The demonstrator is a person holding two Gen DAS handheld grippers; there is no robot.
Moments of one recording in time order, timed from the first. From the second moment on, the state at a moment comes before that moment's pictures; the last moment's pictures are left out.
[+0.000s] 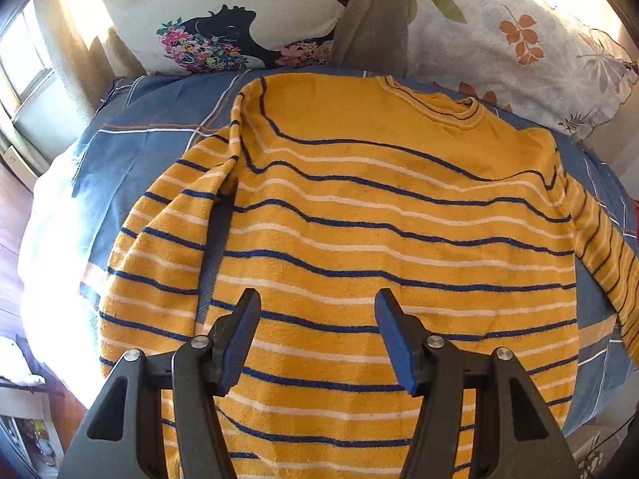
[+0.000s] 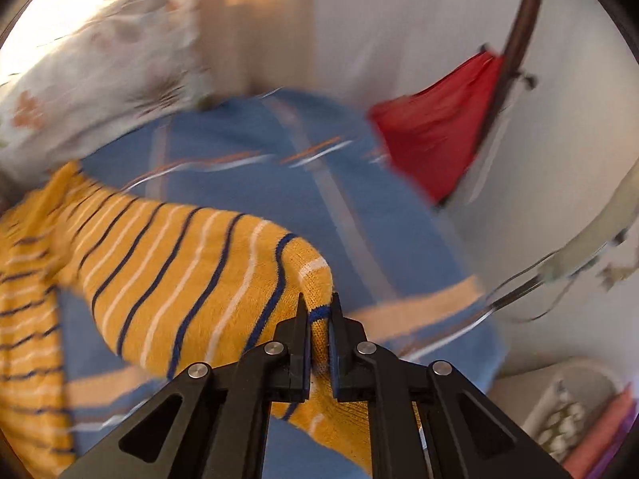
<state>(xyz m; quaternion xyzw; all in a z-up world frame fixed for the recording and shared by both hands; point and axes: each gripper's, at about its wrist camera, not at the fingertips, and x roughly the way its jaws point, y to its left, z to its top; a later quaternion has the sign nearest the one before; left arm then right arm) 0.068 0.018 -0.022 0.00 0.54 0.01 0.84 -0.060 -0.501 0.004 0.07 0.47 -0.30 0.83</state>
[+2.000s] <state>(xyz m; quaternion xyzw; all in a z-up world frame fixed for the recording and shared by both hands) 0.045 0.179 -0.033 -0.11 0.54 0.05 0.83 0.159 -0.159 0.016 0.18 0.47 0.12 0.86</state>
